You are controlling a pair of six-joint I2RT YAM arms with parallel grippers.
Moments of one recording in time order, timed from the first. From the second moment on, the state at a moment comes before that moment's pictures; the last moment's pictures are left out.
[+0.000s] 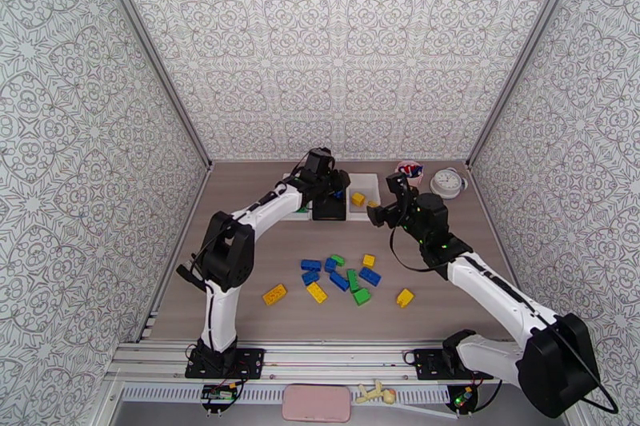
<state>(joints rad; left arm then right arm) -0.53 2.12 1.77 -0.24 0.17 -0.77 0.40 1.20 0.79 0.14 -0.06 -0.05</state>
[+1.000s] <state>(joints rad) -0.53 2.39 2.08 -0.28 0.20 -0.76 0.40 1.10 0.77 0.02 0.03 -0.11</state>
